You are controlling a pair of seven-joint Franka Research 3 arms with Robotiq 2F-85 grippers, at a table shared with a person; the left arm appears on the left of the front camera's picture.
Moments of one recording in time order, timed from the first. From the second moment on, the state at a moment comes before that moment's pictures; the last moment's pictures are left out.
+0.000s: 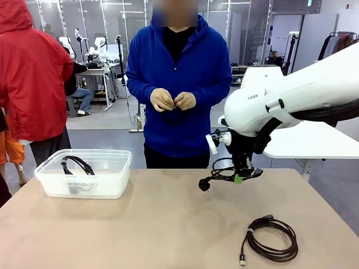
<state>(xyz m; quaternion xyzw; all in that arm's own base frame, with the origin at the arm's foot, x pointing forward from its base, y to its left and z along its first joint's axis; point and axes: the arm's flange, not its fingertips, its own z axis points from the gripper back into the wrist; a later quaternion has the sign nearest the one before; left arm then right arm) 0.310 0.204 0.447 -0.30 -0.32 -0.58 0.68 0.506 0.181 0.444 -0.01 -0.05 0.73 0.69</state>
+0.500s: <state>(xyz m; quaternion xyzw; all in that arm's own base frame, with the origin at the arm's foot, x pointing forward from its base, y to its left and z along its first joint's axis) 0.310 0.204 0.447 -0.30 -0.32 -0.58 0.68 0.479 0.280 0.422 0.02 -0.03 0.74 0.67</state>
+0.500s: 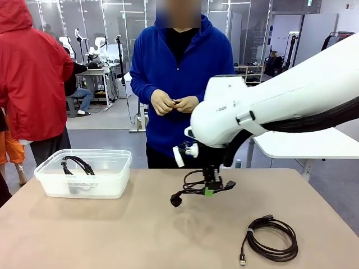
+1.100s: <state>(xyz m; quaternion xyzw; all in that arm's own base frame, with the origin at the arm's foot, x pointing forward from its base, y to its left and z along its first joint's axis) 0.310 0.204 0.447 -0.30 -0.32 -0.58 0.68 0.482 0.380 0.375 0.04 0.00 0.71 0.70</state>
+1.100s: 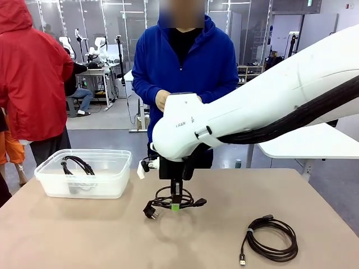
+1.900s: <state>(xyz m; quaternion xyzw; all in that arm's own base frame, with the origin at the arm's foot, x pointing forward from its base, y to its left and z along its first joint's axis) 0.310 0.204 0.447 -0.30 -0.32 -0.58 0.68 0.479 0.399 0.358 0.05 0.03 0.71 0.70</state>
